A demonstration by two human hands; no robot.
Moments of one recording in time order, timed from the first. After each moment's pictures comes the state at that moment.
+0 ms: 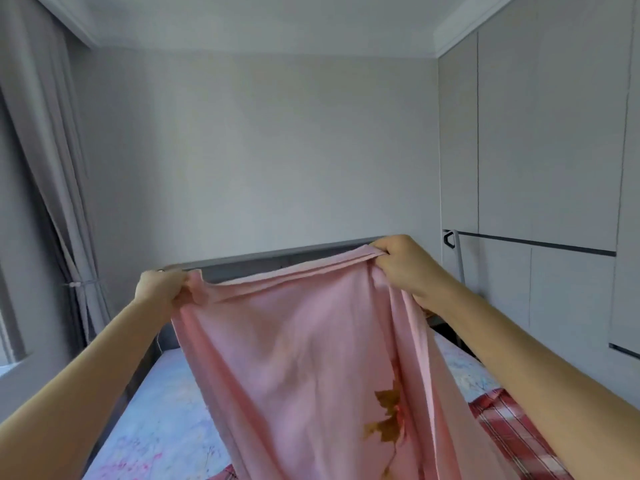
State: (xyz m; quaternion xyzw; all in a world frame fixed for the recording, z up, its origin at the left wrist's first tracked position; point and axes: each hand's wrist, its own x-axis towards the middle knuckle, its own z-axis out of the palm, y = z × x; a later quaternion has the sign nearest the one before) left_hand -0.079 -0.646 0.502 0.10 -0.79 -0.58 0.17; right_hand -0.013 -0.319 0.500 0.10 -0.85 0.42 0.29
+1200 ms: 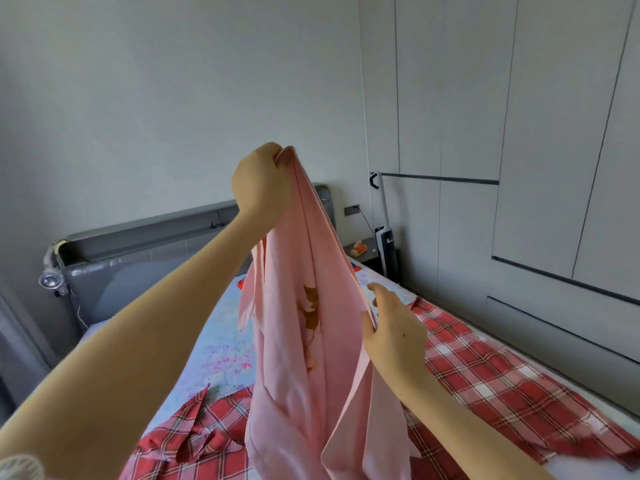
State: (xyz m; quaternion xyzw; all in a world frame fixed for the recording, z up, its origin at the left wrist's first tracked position) left_hand -0.007 -0.377 0.522 -0.21 -0.82 -0.37 0.37; right_hand 0.092 -0.256 0.308 -0.12 -0.87 0.16 0.46
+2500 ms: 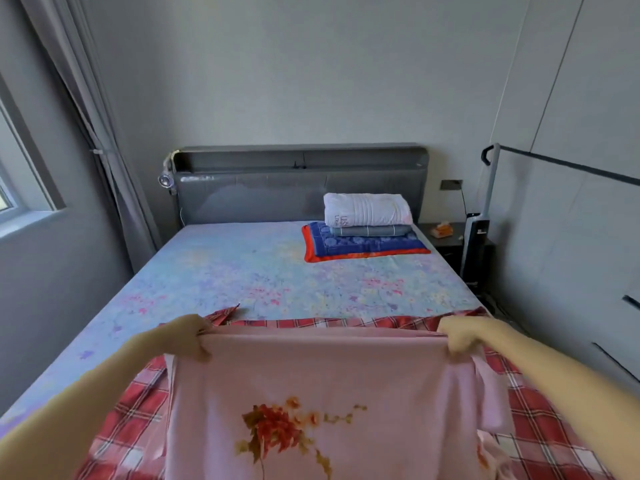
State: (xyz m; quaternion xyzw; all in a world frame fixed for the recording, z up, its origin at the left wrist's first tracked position) left_hand -0.018 -0.465 0.244 -0.02 -0.99 -0.03 -0.17; right_hand -0.061 0.012 0.244 0.10 -0.95 -0.07 -0.28
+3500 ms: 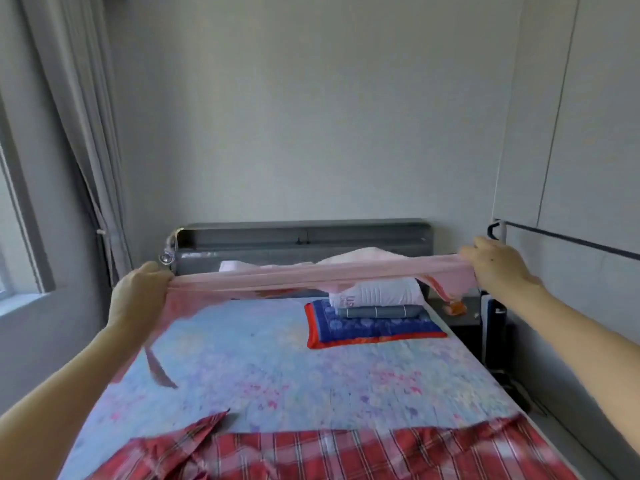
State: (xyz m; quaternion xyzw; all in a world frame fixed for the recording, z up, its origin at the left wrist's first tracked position) left_hand -0.163 -0.510 0.398 0.02 -0.88 -0.03 0.47; right_hand -0.217 0.032 0.433 0.07 -0.94 -0.08 0.34
